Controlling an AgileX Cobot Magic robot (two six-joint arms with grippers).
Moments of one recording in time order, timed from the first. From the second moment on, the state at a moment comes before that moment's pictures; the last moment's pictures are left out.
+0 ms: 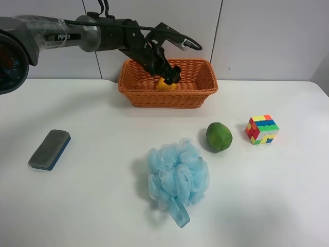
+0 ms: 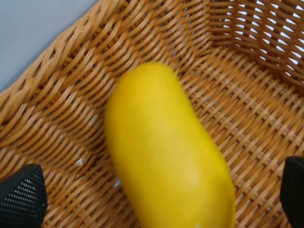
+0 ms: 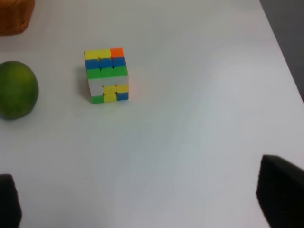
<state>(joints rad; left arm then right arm) -0.48 2.38 -1.99 -0.16 0.39 0.47 -0.02 -0.01 -0.48 -0.04 1.05 0.00</state>
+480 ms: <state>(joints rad) -0.48 2.21 -1.99 -0.11 0.78 0.38 -0.02 -0.01 -0.48 -0.04 1.05 0.00</state>
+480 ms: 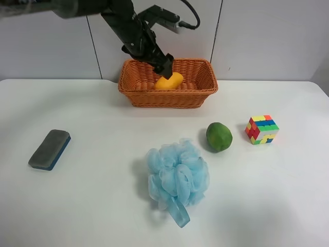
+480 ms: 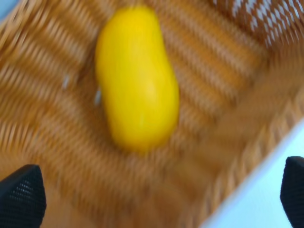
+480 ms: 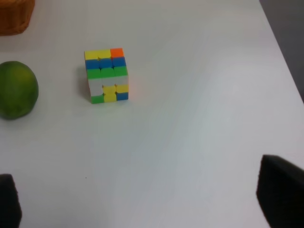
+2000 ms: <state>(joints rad) 0.05 0.32 -0.82 0.20 1.21 -0.12 -0.02 -0.01 -0.48 -0.04 1.05 0.00</state>
